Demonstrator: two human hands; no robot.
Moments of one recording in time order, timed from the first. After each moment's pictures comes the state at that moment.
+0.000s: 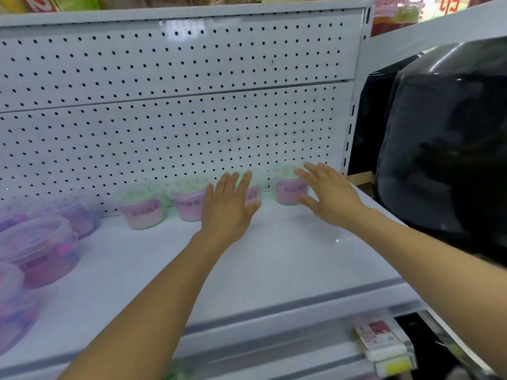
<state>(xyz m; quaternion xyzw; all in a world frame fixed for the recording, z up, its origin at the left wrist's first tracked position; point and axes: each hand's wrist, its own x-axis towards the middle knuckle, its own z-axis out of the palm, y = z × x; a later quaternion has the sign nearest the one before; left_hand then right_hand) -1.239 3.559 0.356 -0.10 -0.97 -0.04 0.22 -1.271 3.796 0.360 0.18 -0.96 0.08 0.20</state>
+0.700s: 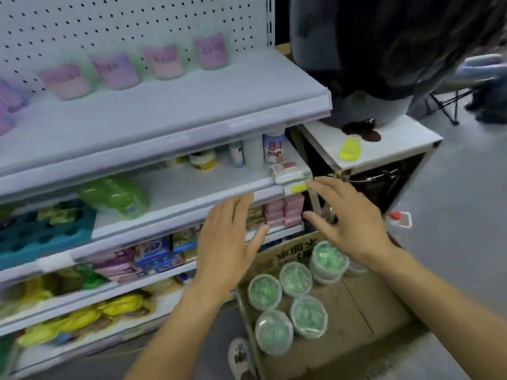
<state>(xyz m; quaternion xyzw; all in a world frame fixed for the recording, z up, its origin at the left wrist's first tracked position) -0.899 3.699 0.199 -0.17 -0.96 -0.14 0.18 -0.908 3.939 0.199 0.17 -0.94 0.17 0.23</state>
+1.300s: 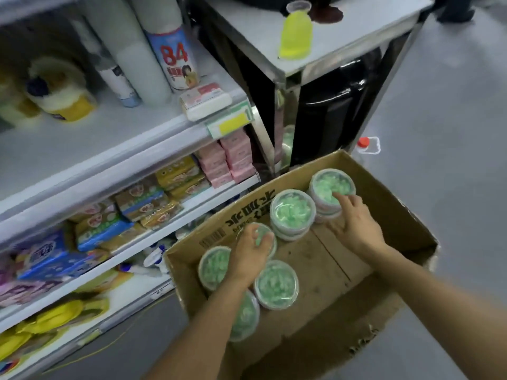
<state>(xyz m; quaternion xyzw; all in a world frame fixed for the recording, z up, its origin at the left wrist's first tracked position) -0.930 3.831 -0.065 0.05 -0.86 -0.42 -0.29 -0.894 4.071 -0.075 -0.19 -0.95 0.25 -0.06</state>
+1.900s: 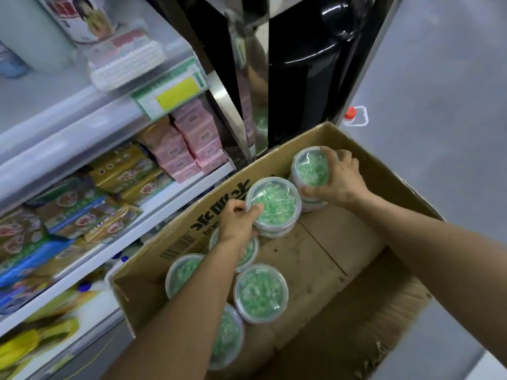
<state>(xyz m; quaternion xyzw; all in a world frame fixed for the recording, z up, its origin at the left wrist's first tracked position) -1.005 3.888 -0.147 0.19 -0.74 -0.57 -0.30 -0.977 4.110 -0.121 -0.24 -0.93 0.26 -0.09</state>
